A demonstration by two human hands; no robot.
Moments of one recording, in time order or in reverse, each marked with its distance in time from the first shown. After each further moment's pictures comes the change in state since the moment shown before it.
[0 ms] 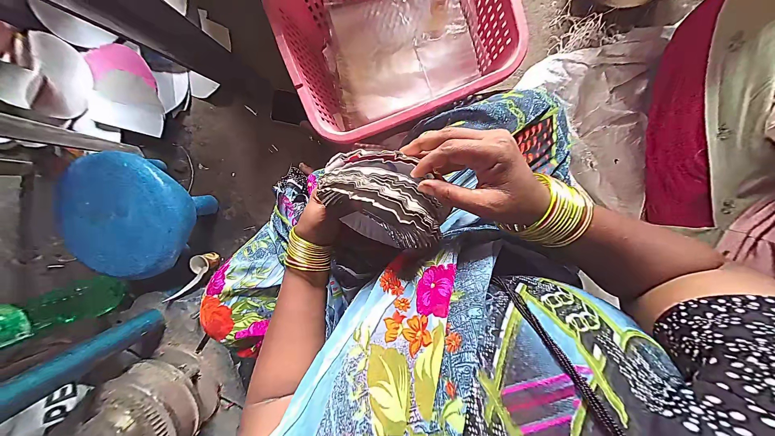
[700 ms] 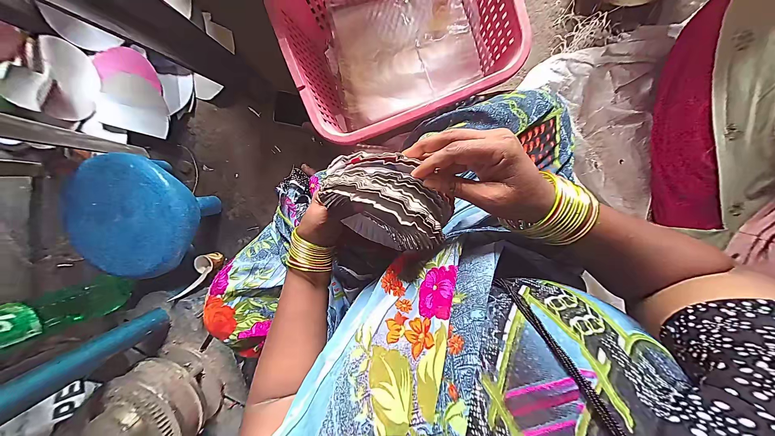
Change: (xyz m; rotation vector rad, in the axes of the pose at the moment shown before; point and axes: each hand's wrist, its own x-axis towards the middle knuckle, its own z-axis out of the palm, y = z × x) left_hand -0.003 -0.007 -0.015 0.018 -0.048 -0.030; right_hand -0.001 0.003 -0.005 0.124 -0.022 0.045
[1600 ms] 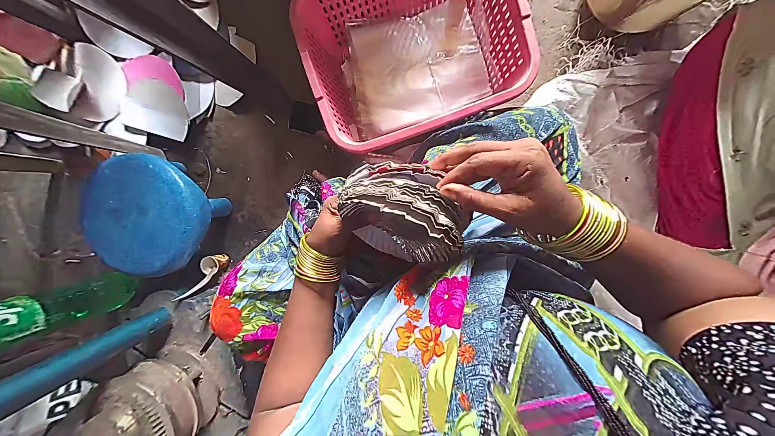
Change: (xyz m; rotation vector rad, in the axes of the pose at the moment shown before) left_hand -0.003 0.014 0.013 0.116 0.016 0.016; right_hand 0.002 -0.014 -0.004 -0.169 0.014 0.009
